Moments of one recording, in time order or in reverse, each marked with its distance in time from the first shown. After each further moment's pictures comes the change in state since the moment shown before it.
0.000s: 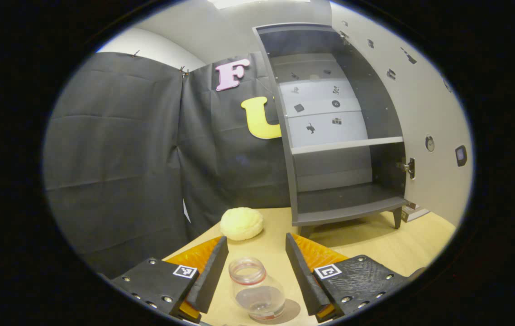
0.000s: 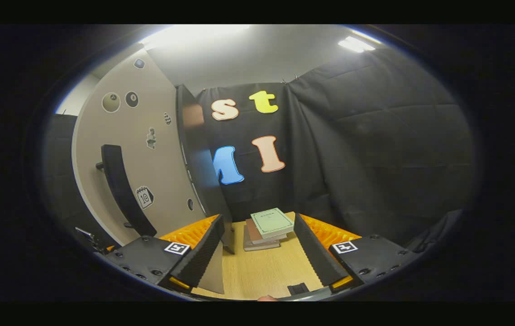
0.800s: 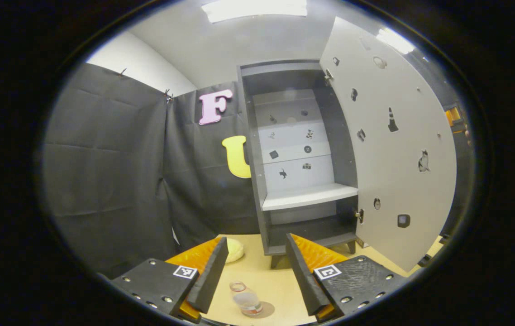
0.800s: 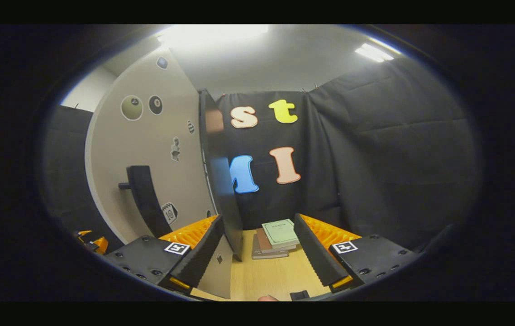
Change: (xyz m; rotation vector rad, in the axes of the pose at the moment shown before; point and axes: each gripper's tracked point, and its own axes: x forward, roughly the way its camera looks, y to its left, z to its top) left arm -0.112 -0.016 0.161 0.011 -0.105 -0.137; right arm 0.001 0.055 0.042 -0.091 -0.072 0.079
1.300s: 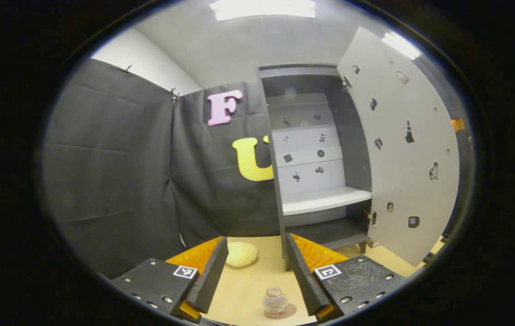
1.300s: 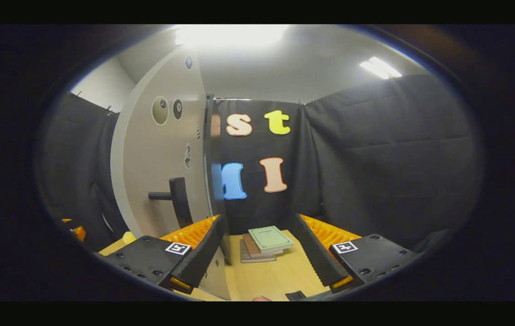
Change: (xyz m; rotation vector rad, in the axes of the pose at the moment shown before) left arm 0.012 0.085 0.006 -0.033 0.004 -0.005; right arm -0.021 0.023 0.015 -0.101 -0.047 -0.176
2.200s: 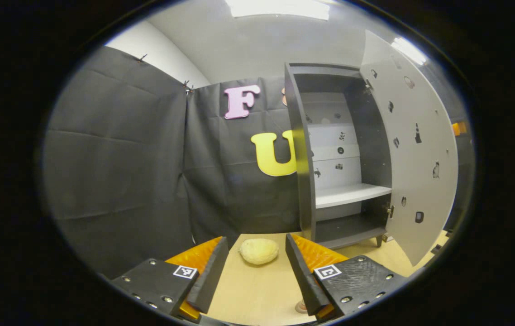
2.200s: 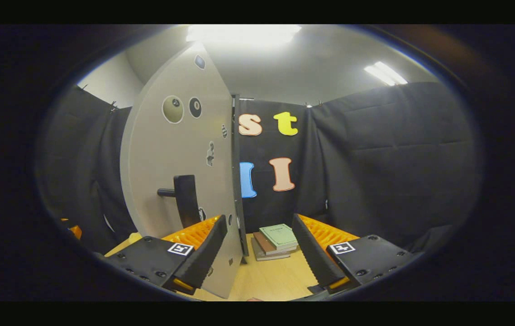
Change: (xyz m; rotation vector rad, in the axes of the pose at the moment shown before) left arm 0.002 0.112 -0.025 -0.038 0.008 0.022; right arm -0.025 0.093 -0.004 0.007 0.006 0.021
